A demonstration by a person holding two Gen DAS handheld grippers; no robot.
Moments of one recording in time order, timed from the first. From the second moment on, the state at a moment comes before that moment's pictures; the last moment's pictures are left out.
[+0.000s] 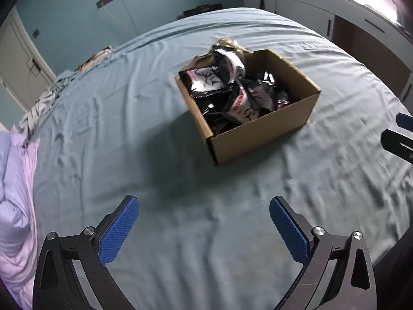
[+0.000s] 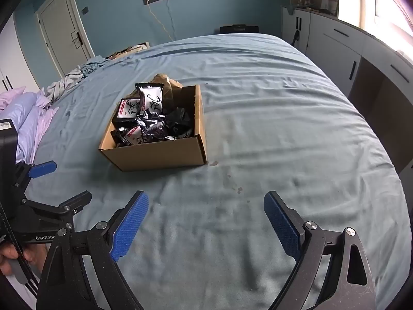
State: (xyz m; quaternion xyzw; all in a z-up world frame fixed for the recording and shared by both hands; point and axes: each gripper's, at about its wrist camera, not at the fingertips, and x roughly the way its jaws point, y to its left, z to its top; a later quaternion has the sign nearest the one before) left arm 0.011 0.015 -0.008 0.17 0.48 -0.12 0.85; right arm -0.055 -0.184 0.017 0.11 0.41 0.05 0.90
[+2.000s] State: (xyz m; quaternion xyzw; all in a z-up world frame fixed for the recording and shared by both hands) left arm 0.067 0.118 -0.108 0.12 0.43 -0.17 0.88; right arm 0.028 -0.229 -0.118 -0.06 0.41 0.13 0.90
